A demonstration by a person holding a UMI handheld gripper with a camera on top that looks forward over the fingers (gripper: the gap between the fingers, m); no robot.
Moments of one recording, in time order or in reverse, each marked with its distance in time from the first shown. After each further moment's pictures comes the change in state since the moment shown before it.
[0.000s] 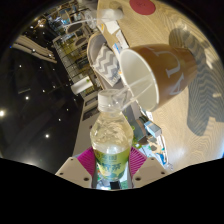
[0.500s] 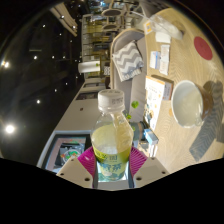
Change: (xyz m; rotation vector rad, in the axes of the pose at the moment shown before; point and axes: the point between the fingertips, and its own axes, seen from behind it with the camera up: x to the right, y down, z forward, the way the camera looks) arm -0.040 0.027 -0.004 -0.079 0.111 -0.416
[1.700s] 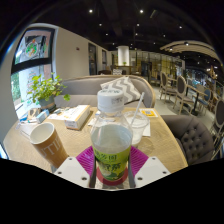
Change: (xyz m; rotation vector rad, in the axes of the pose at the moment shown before) arm 0.192 -0.287 -0.131 -0.011 0.590 -1.462
